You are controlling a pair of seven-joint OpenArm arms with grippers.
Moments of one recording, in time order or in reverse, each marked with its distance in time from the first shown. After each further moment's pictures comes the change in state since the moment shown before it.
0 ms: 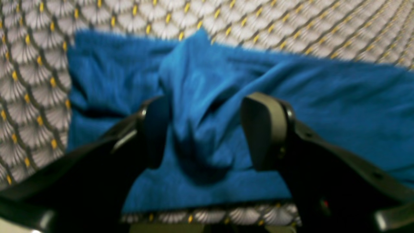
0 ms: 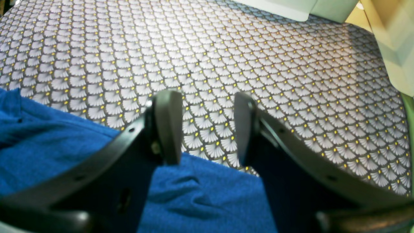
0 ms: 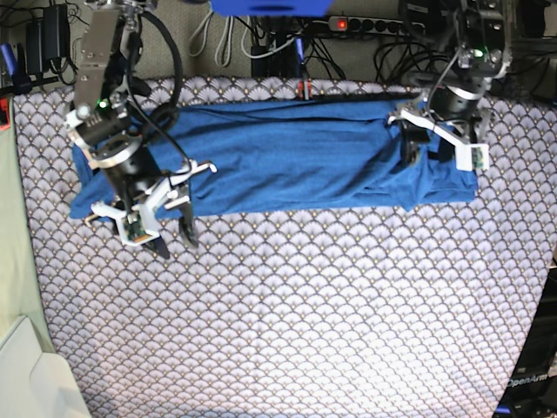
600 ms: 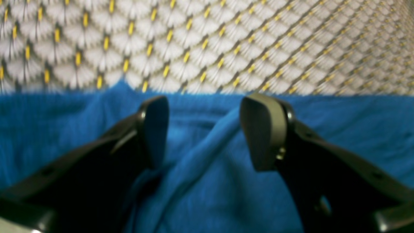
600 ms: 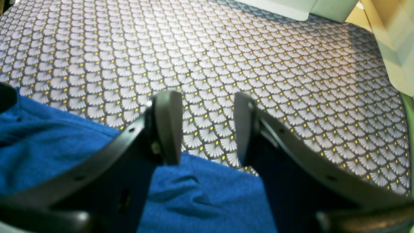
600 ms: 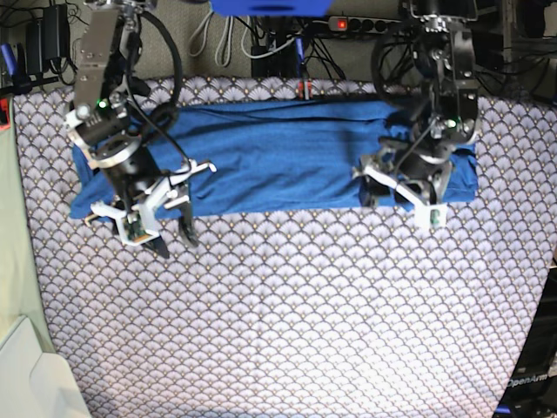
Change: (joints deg) left arm -18.8 3.7 6.0 -15.0 0.5 0.2 10.4; right arm -0.1 0.3 0.0 0.0 0.0 0.0 -0.2
